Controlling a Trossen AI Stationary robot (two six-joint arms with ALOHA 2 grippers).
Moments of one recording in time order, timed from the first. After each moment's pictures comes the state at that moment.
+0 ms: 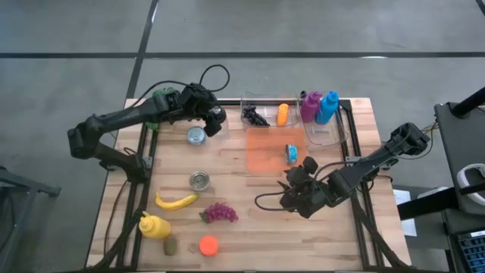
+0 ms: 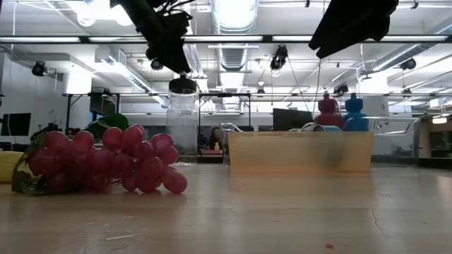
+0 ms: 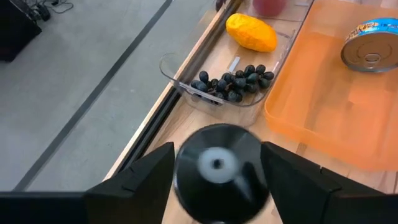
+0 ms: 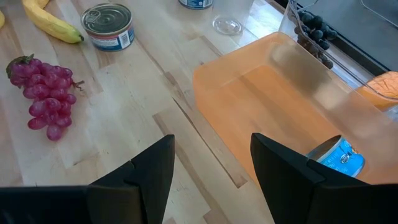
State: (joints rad) left arm 0.43 1.37 1.22 -0.63 -0.19 0.08; right arm 0.53 1.44 1.09 -0.74 0.79 0.92
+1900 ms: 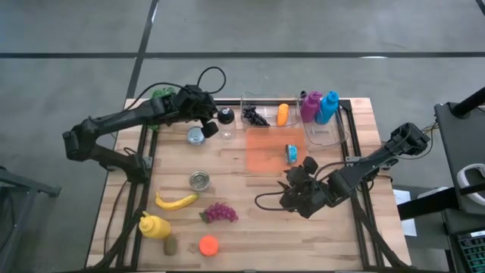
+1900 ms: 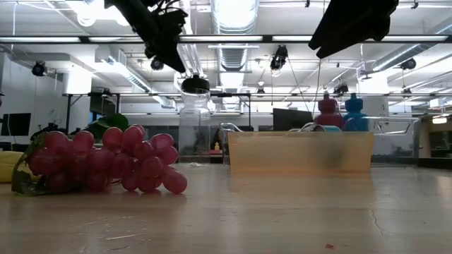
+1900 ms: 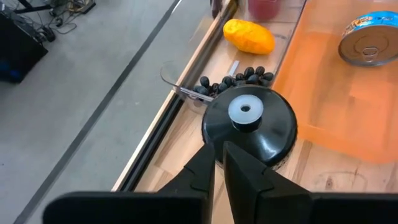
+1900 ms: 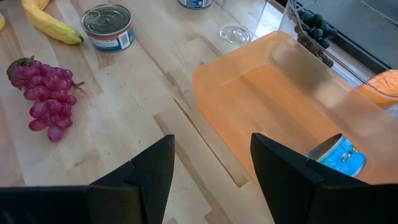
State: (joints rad) left arm 0.43 1.32 1.17 -0.58 -0.19 0.16; right arm 0.53 1.44 1.09 -0.74 0.79 0.93
